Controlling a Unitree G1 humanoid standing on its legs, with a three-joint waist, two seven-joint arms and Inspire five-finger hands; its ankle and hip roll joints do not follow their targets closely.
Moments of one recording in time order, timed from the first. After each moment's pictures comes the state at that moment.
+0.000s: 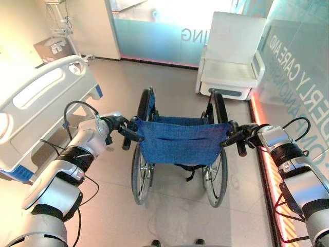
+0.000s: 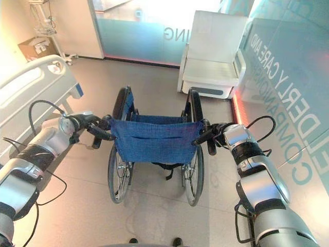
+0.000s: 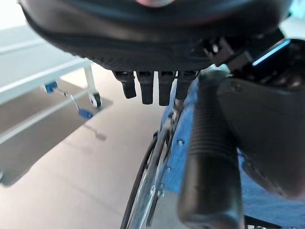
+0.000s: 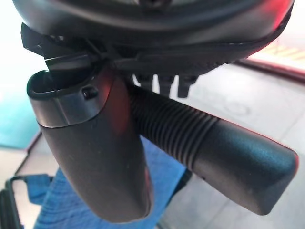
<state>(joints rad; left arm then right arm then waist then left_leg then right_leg) -0.86 0.71 -0.63 0.72 0.43 0.40 -0.51 -0.91 -0.56 0.41 0.88 0.17 0.71 0.32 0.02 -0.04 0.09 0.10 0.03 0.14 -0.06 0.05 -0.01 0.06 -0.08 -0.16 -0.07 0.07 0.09</state>
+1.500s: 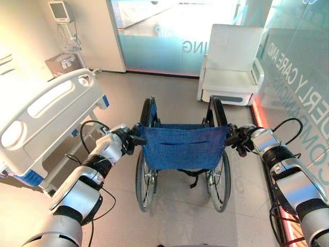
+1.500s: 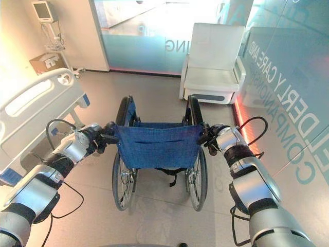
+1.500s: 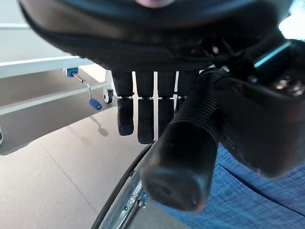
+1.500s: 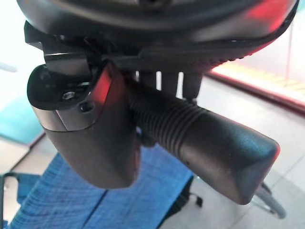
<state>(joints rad) -0.79 0.54 -0.56 0.83 0.26 0.46 -0.21 -0.91 -0.50 0.46 0.93 -0.05 0.61 0.25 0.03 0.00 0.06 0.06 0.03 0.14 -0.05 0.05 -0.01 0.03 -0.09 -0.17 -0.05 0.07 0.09</state>
